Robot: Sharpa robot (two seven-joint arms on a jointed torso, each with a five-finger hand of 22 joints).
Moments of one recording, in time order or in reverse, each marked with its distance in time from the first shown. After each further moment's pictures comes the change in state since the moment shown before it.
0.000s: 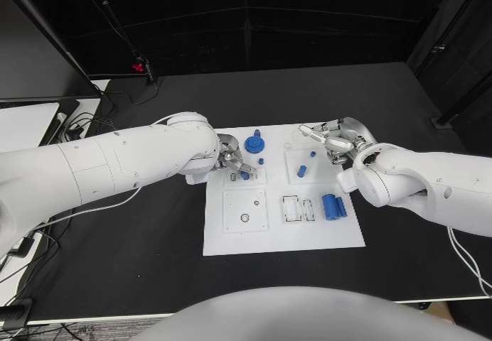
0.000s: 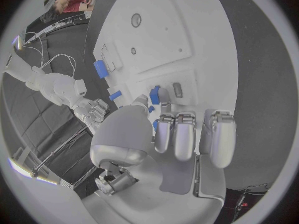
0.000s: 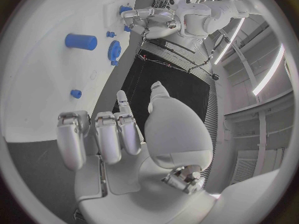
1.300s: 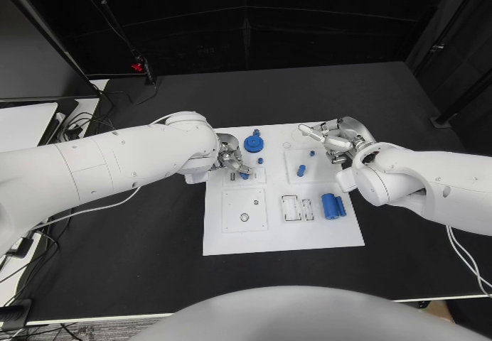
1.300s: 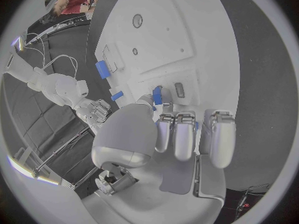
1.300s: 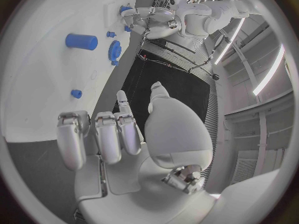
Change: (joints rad) left arm 0.001 -0.001 0.000 -0.001 -0.002 0.007 0.021; left_hand 0.117 -0.043 0.069 0.000 0.141 -0.036 0.029 0.013 -0.058 -0.002 -0.006 -0.008 0.001 0.000 -0.007 0.000 0.000 0.000 0.000 -0.007 0.000 0.000; right arm 0.000 0.000 0.000 -0.001 0.000 0.000 -0.003; right_hand -0.004 0.004 0.000 0.000 0.000 0.000 0.000 0.000 0.000 0.000 0.000 0.000 0.000 0.000 0.000 0.000 0.000 0.000 0.000 0.000 0.000 0.000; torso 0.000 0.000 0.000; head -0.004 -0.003
